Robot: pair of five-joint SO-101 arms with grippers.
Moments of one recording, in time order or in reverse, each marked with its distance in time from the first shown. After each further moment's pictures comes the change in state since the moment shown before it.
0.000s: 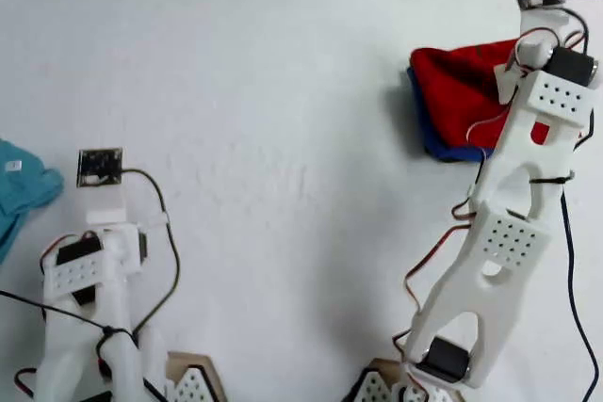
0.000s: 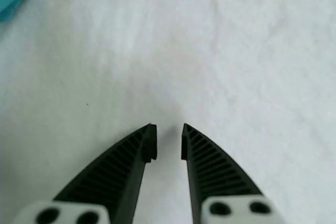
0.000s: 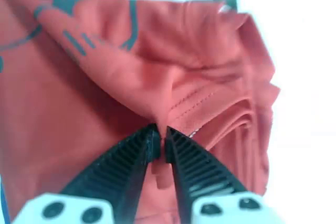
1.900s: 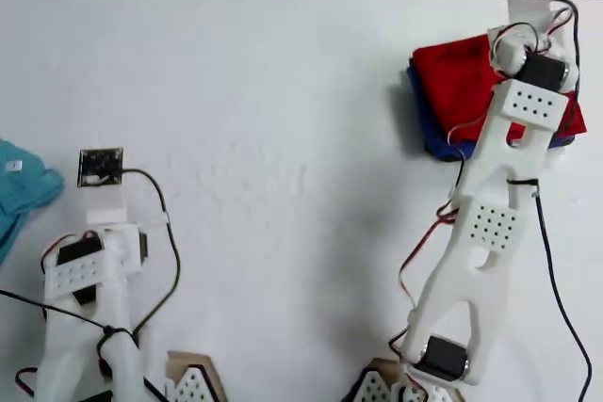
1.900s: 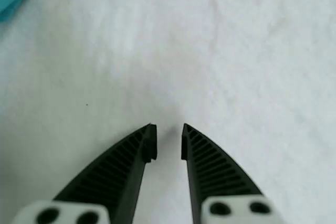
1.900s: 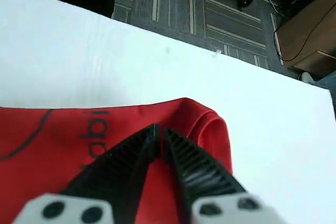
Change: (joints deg) left arm 0.1 0.0 0.0 0.0 0.0; right arm -3.0 17.8 -20.9 -18.5 0.0
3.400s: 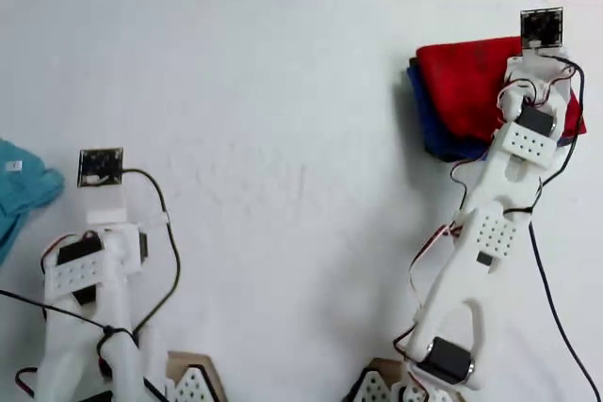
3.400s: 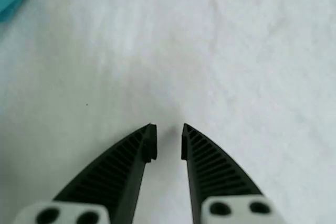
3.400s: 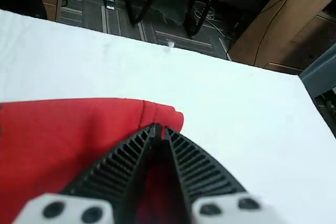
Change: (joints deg) left arm 0.0 0.0 0.0 0.0 0.0; right arm 6.3 21.1 -3.0 -32.4 -3.8
